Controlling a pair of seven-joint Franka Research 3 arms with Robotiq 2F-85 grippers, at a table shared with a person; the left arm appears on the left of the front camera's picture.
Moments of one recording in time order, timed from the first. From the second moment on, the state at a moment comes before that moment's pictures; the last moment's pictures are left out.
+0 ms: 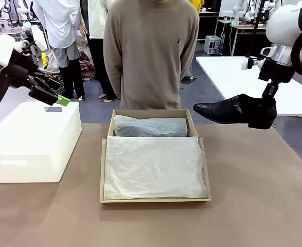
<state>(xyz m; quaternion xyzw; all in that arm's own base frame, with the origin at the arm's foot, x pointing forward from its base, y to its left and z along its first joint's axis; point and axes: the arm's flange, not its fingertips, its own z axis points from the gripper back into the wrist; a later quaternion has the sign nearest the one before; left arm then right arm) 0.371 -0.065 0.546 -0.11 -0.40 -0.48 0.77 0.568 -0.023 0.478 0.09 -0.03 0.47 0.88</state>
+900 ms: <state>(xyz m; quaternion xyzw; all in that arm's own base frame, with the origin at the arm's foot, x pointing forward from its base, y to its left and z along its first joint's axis) 0.371 -0.065 0.546 -0.11 -0.40 -0.48 0.77 0.547 0.083 0.523 0.01 -0.03 0.25 0.97</state>
